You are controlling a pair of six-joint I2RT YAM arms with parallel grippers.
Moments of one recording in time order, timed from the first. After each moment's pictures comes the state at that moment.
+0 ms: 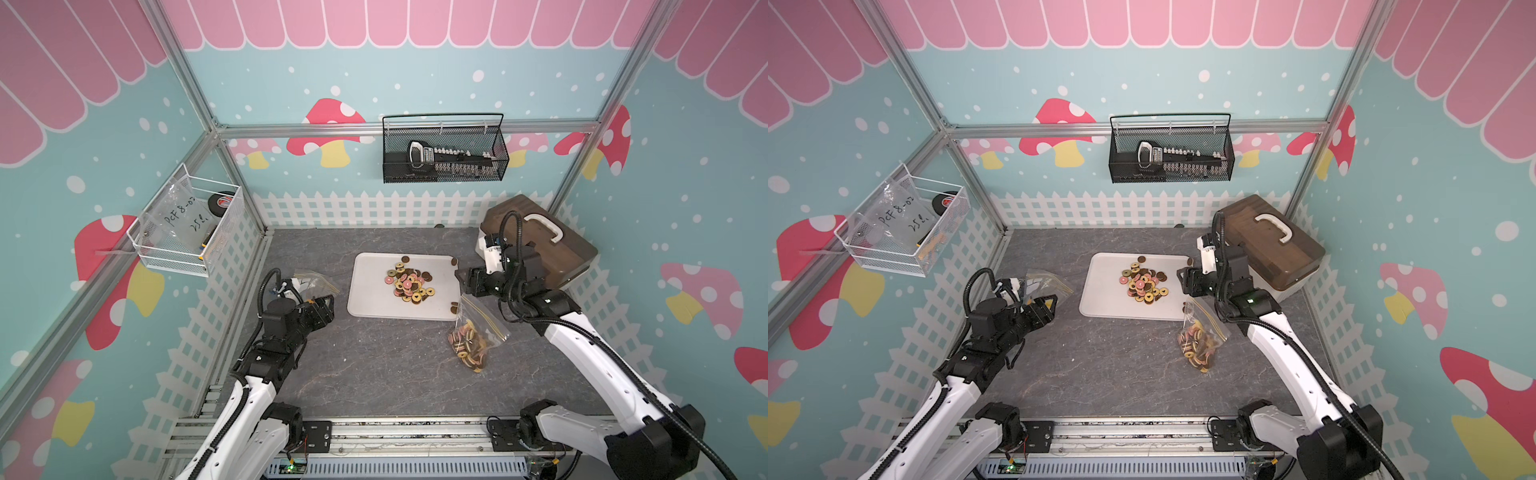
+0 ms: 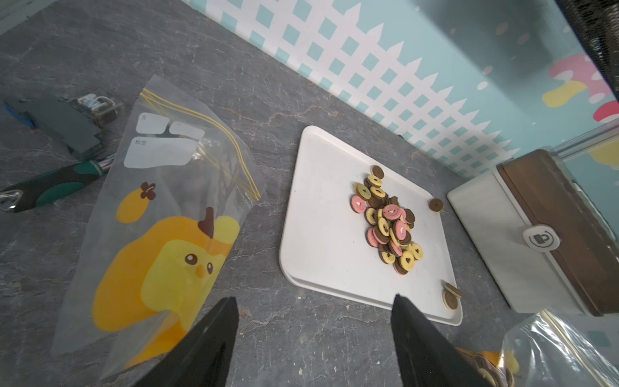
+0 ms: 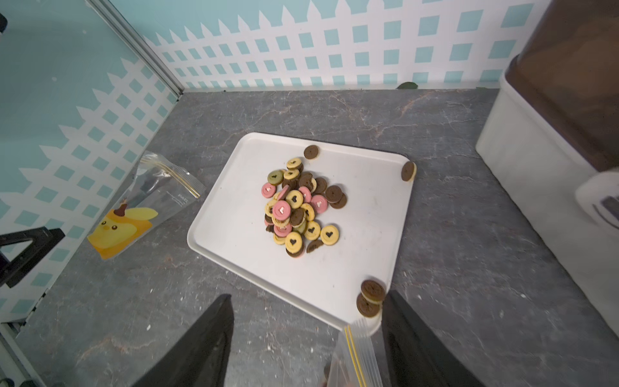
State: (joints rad) left arm -0.17 0.72 0.52 -0.24 0.08 -0.58; right arm 0.35 1.11 1.06 -0.52 -0.15 0.22
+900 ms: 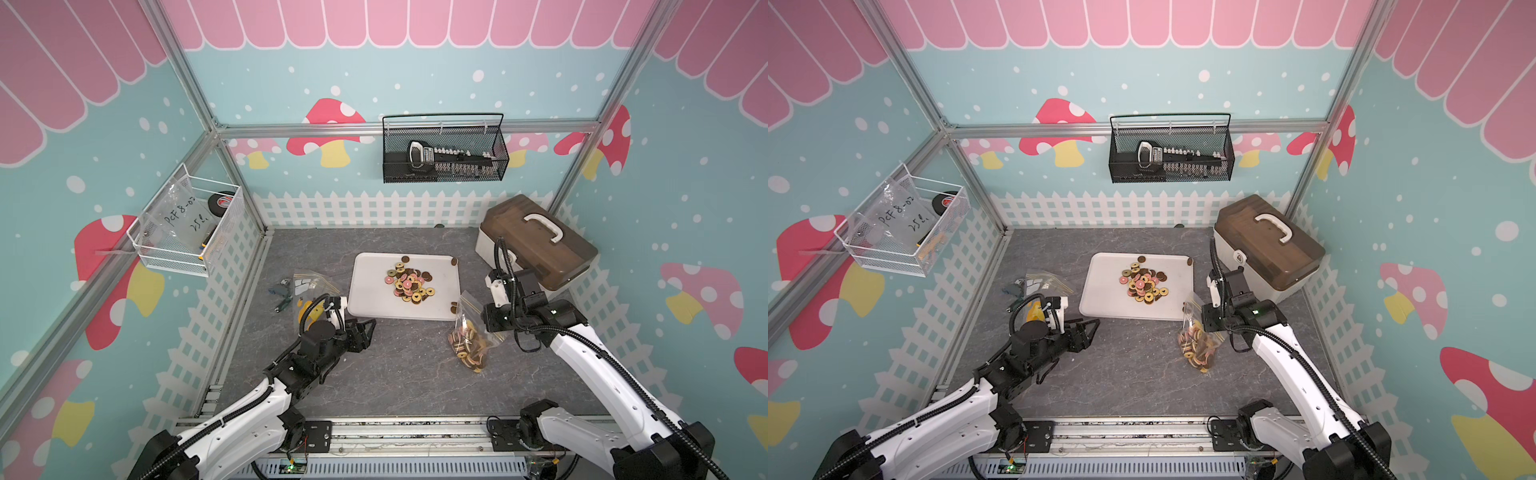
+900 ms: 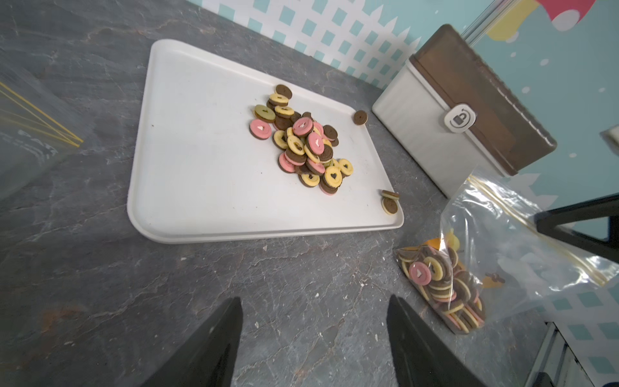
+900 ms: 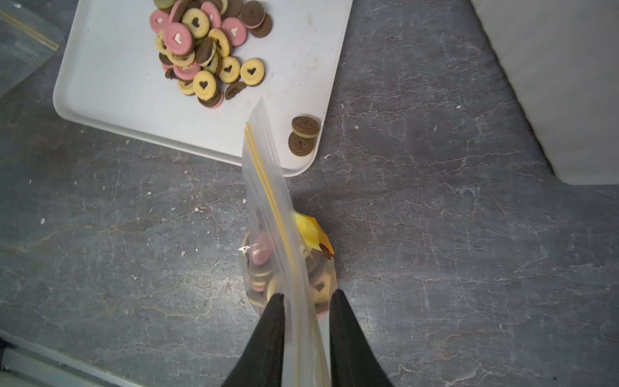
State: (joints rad) left arm -0.60 0.82 0.30 0.16 0.00 -0.60; right arm 0.35 1.06 0.96 -0.90 -0.05 0.17
